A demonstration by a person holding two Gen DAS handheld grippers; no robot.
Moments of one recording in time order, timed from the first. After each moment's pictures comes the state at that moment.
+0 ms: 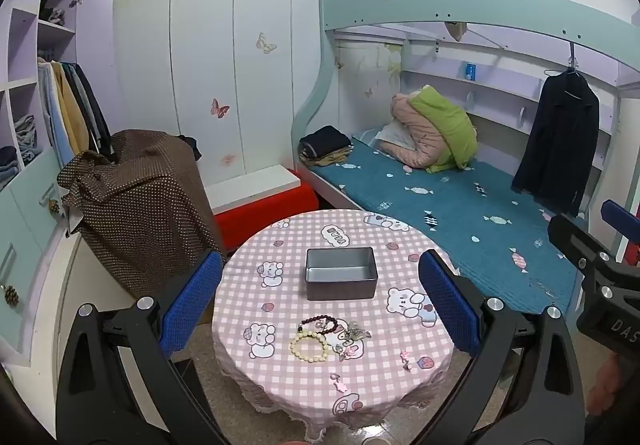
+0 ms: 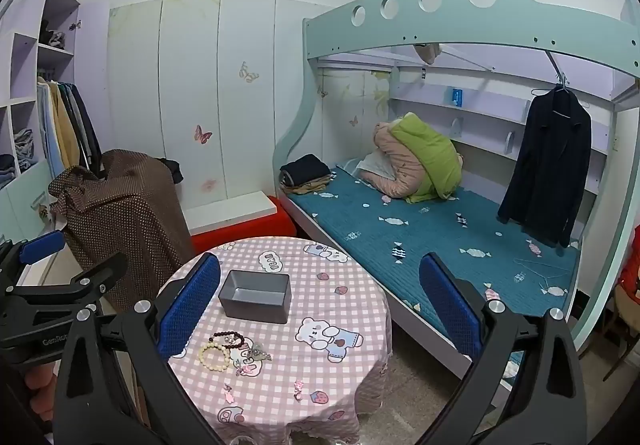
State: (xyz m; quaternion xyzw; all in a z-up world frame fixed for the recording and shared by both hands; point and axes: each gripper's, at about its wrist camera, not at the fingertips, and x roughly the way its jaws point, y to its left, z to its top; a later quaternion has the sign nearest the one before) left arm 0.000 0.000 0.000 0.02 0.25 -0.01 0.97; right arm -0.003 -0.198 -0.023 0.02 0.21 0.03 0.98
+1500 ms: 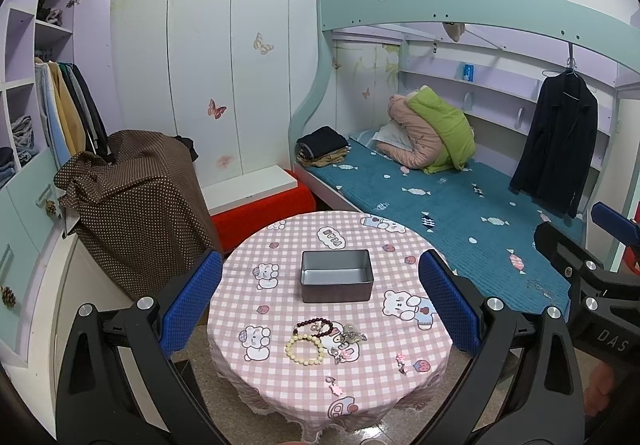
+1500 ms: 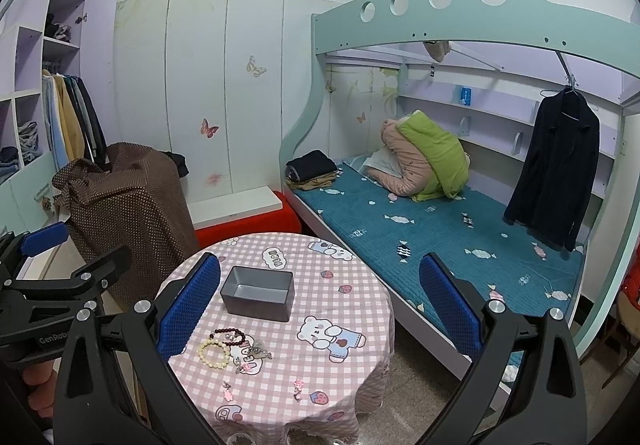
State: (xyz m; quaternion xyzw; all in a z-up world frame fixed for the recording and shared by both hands) left arm 0.003 -0.003 -0.002 0.02 0.25 -0.01 0.97; right arm 0.007 -0.195 -0.033 0.01 0.22 0.05 0.98
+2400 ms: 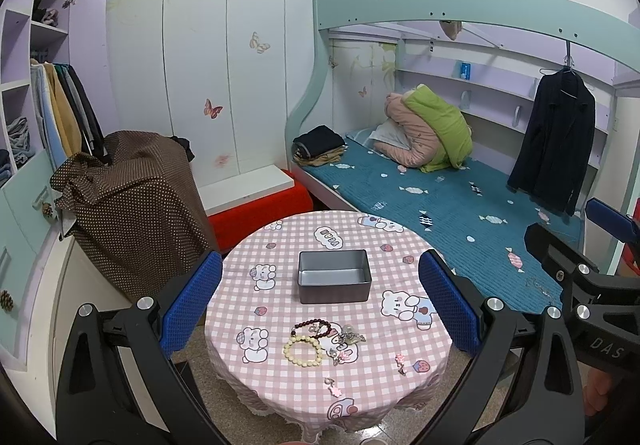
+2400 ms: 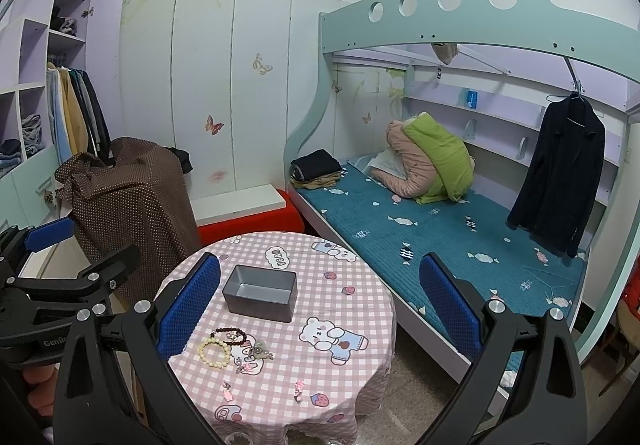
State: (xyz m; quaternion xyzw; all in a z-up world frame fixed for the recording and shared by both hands) left arm 0.004 -0.007 -0.002 0.03 0.25 -0.01 0.97; right arm 0.013 -0.187 -0.027 0.00 0.22 0.05 0.97
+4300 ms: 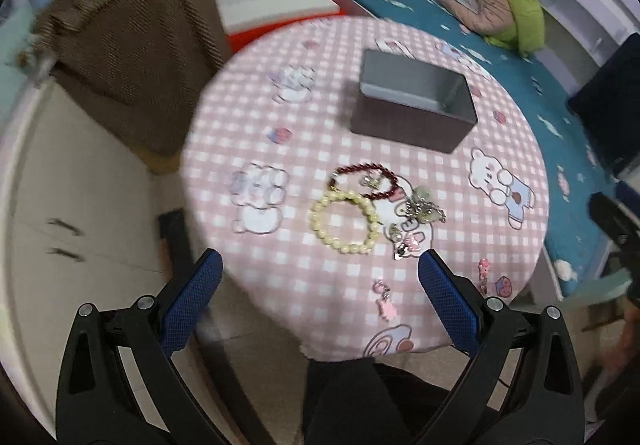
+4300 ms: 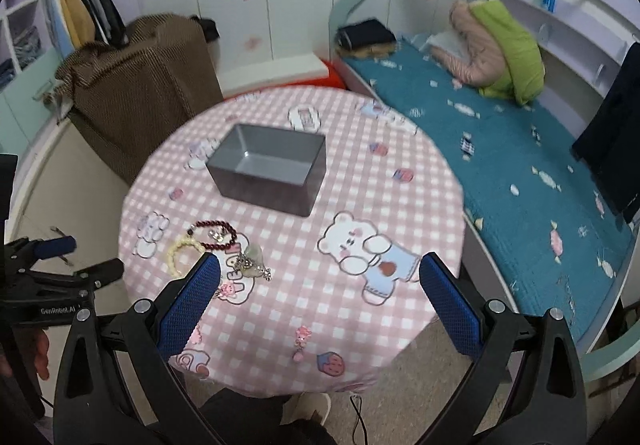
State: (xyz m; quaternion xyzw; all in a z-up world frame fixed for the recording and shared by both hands) left arm 0.115 0.069 -0.226 -0.06 0.54 0.04 0.84; right arm 0.142 -0.161 -0.197 -0.04 0.45 0.14 0.88
